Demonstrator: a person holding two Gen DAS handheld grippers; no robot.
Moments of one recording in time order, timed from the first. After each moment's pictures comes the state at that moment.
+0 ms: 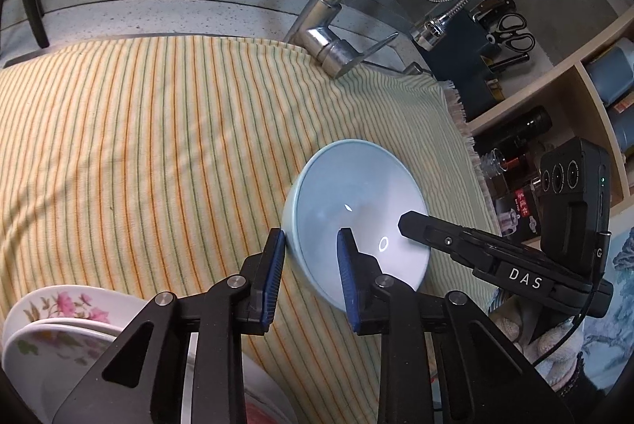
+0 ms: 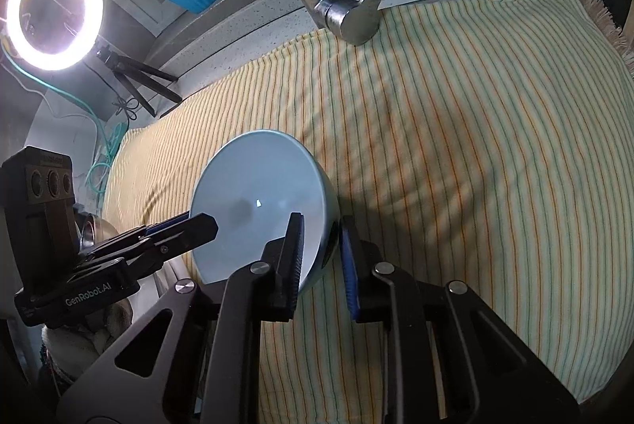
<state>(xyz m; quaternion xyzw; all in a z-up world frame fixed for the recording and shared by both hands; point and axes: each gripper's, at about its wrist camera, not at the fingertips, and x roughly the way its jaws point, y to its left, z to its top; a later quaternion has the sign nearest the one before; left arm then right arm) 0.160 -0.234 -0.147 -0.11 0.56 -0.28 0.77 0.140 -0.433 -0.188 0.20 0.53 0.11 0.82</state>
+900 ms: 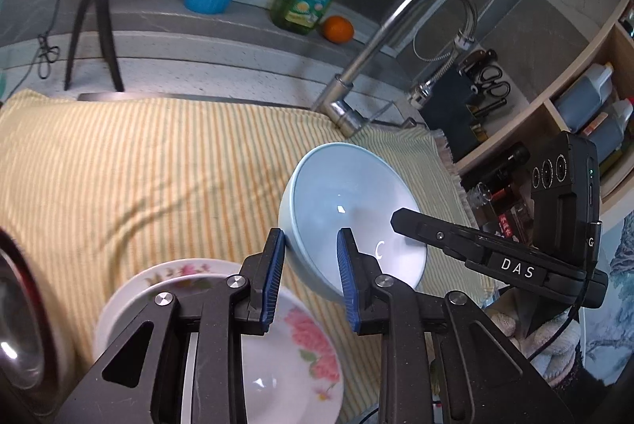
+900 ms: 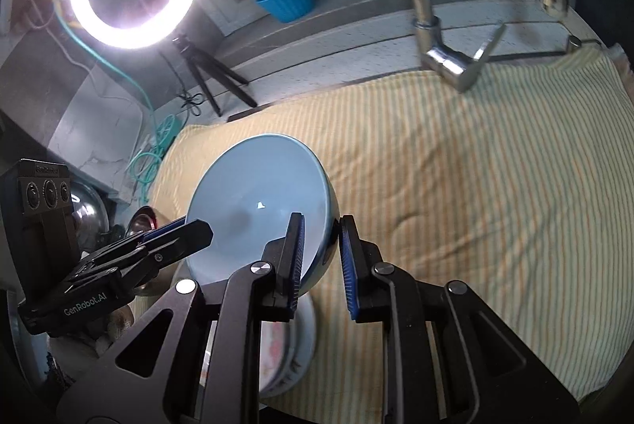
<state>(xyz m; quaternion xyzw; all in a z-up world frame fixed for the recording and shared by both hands) 0.128 -0.148 -0.079 -0.13 0.49 -0.25 0.82 0.129 -0.348 -0.116 0.17 0.48 0.17 0.84</state>
